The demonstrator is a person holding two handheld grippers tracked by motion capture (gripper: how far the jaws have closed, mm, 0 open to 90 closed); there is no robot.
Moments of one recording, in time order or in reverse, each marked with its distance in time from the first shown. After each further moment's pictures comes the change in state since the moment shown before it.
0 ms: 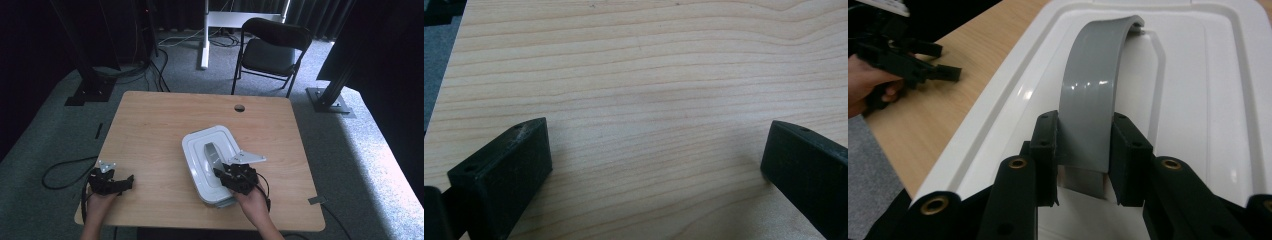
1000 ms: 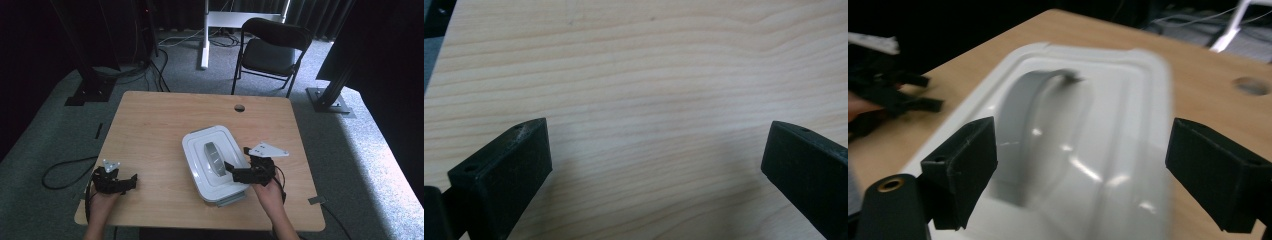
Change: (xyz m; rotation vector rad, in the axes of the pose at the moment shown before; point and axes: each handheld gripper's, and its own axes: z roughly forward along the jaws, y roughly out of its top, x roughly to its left) left arm -0.013 0.006 -0.001 -0.020 -0.013 0.021; right arm -0.047 0.004 -0.027 -0.158 -0.040 -0.035
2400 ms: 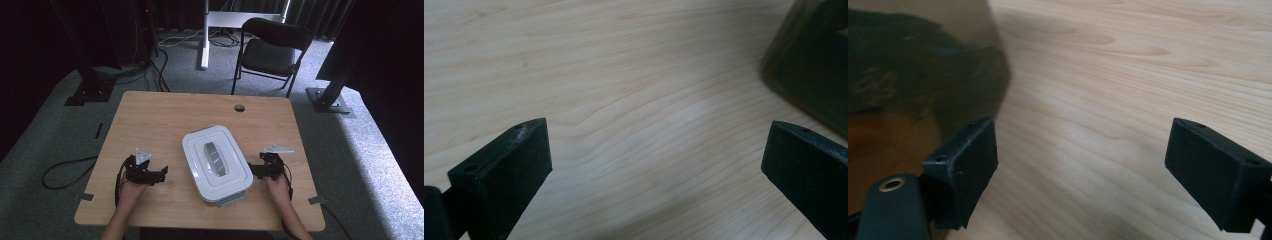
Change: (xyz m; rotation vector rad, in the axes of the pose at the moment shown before) left arm -0.089 0.049 0.009 -0.099 -0.195 0.147; right arm -0.102 -0.086 0.058 0.150 -0.054 0.148
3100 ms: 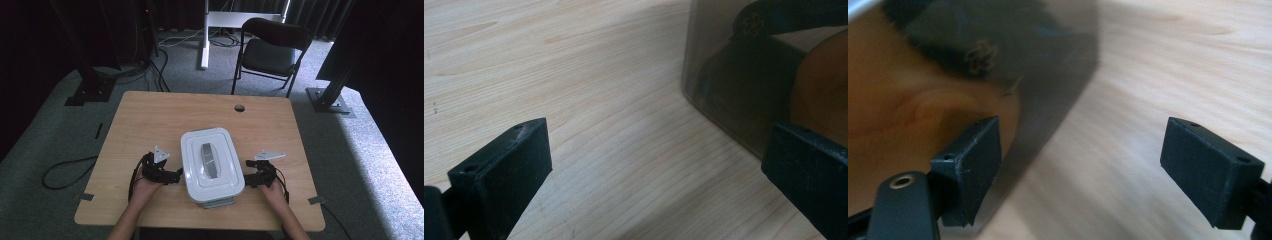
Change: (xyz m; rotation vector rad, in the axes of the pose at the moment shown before) left arm -0.031 0.016 0.013 0.020 -0.074 0.104; right arm 0.027 -0.007 0.003 0.038 0.232 -0.091
